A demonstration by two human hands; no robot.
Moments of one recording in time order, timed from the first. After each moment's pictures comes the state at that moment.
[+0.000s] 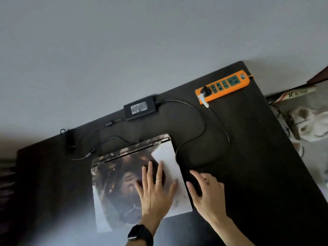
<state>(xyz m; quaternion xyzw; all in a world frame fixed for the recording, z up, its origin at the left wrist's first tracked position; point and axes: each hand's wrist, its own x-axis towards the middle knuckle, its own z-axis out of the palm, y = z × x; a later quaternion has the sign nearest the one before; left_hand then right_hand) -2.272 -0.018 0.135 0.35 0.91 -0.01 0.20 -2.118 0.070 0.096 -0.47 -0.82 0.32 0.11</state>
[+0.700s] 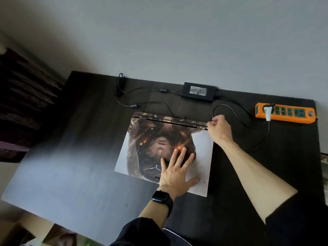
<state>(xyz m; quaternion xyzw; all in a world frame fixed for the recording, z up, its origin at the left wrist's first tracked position) -2.264 -0.052 0.151 0.35 0.89 0.01 0.30 -2.295 0.184 0.132 -0.43 -0.79 0.44 0.00</state>
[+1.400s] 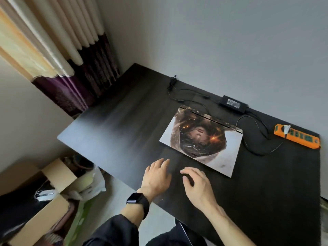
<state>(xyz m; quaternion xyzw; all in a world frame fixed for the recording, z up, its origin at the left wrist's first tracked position) -2.204 -0.292 0.220 0.18 0.95 0.15 0.22 -2.115 -0.129 0.226 -0.11 -0.91 0.39 0.01</state>
